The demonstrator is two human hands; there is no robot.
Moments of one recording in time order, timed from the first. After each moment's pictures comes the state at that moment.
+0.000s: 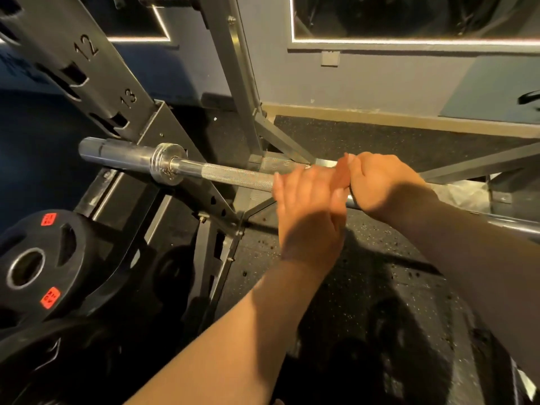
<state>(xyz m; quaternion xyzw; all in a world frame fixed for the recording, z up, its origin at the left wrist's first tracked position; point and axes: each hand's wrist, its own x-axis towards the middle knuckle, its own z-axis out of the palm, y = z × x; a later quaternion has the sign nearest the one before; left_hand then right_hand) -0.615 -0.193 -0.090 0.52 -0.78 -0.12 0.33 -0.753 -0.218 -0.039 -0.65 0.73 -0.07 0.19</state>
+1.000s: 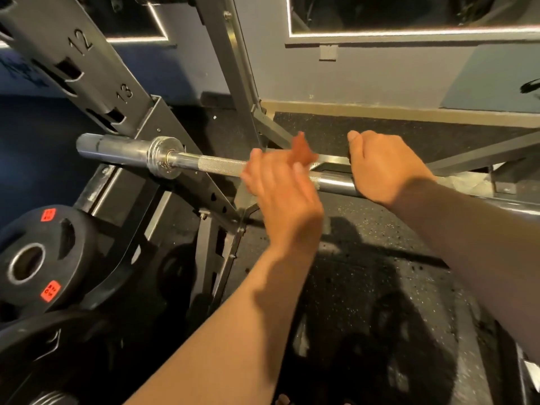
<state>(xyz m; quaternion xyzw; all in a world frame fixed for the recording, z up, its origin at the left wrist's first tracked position) -0.609 -0.199 -0.093 0.59 -0.66 -0.17 0.44 -0.759 -0.222 -0.051 -0.62 0.74 -0.16 0.20</state>
